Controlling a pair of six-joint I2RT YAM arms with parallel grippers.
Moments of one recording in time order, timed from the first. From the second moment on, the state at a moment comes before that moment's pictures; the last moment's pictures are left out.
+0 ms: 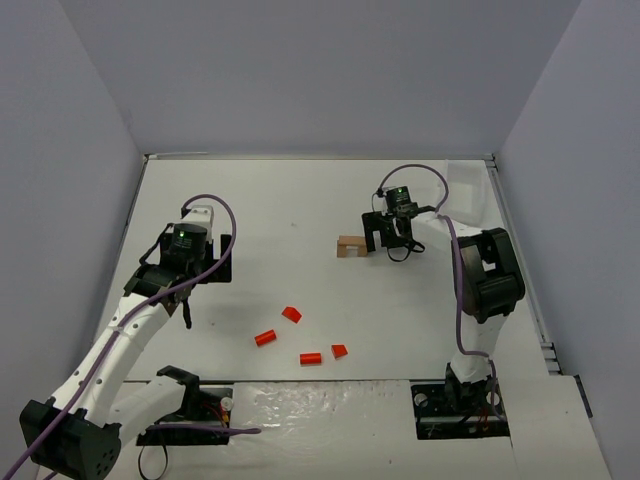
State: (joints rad) left arm -0.32 0.96 0.90 -0.72 -0.29 -0.19; right arm 0.29 1.91 1.18 -0.31 0.02 0.11
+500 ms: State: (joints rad) left arm -0.32 0.96 0.90 -0.72 -0.29 -0.19; right arm 0.30 1.91 1.19 -0.31 0.01 0.10
